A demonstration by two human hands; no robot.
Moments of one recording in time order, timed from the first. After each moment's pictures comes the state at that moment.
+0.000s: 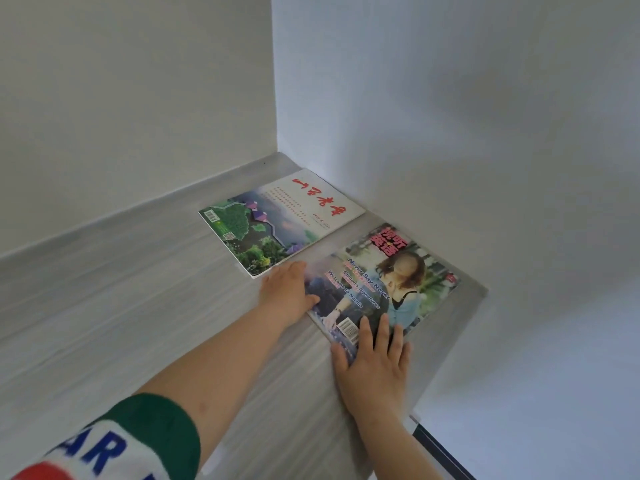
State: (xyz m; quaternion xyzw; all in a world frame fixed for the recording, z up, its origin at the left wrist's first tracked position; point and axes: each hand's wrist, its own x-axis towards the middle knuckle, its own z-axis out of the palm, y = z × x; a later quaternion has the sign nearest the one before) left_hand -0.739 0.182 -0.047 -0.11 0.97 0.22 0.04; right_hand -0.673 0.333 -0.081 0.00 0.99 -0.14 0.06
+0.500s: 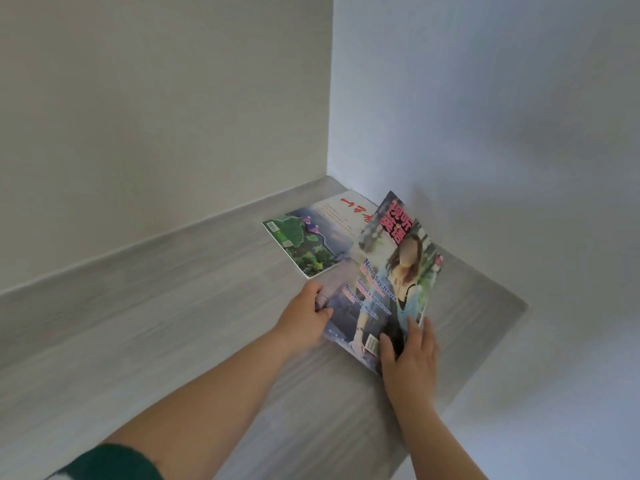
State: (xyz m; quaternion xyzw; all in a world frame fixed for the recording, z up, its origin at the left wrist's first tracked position) left_hand -0.639 0.163 0.002 -0.15 0.87 0.48 0.00; right_hand -0.650 0.324 -0.056 0.01 0.93 -0.37 -0.01
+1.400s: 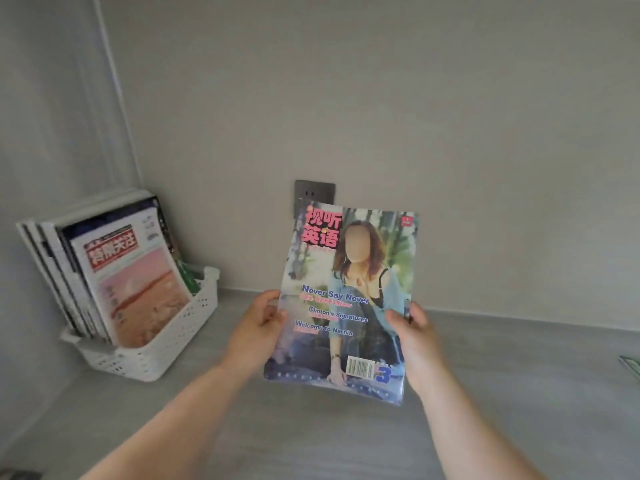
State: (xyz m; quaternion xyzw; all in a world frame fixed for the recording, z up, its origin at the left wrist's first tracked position) left_hand -0.149 -0.193 0.089 -0.42 0.65 0.48 -0.42; right_hand -0.332 -0.107 0.089 -0.28 0.60 -0.68 0.32
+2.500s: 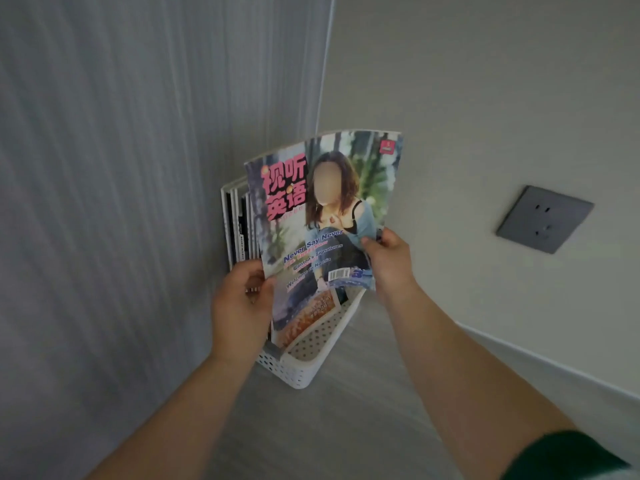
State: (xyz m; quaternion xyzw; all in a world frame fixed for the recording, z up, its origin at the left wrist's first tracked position) left_hand 0.064 -0.341 0.060 -0.53 0.54 0.21 -0.62; right_hand -0.107 -0.395 0.103 -0.43 0.56 -0.59 0.38
